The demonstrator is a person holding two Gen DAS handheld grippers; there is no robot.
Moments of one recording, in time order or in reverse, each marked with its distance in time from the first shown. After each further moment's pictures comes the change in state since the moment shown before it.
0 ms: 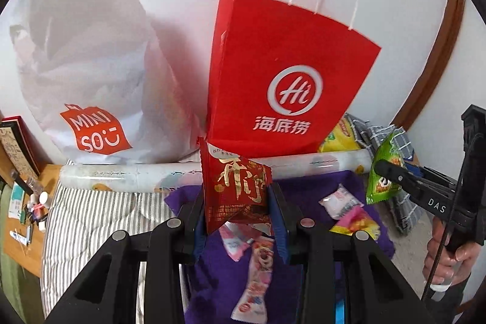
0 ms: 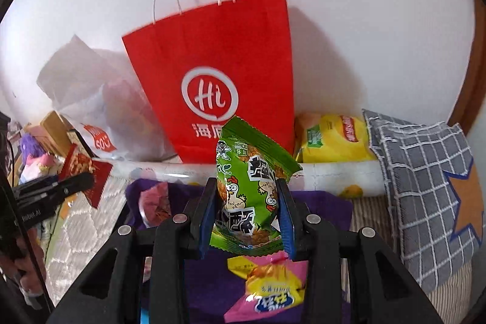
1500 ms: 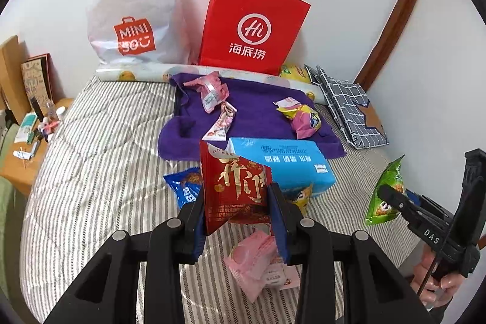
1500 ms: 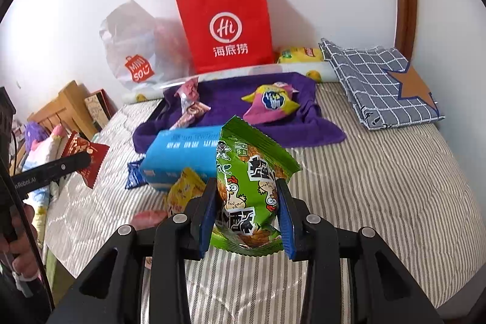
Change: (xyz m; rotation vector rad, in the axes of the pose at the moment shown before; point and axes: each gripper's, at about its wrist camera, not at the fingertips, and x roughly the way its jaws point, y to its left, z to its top) left arm -0.162 -0.033 -0.188 -0.055 0.036 -0.072; right arm -0.182 0.036 -0.219 0.077 -0.039 -0.045
